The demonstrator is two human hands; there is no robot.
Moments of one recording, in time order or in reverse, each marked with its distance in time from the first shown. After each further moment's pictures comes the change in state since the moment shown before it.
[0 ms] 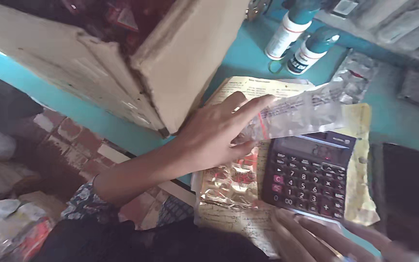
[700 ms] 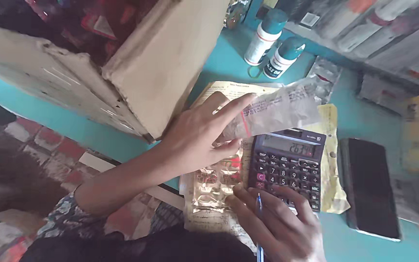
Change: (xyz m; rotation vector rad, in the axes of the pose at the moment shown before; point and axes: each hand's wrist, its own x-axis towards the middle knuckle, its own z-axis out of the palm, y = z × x) left_hand 0.000 -0.001 0.001 -0.007 0.061 0.010; right_hand 0.003 0.010 0.033 -0.004 -0.108 -0.057
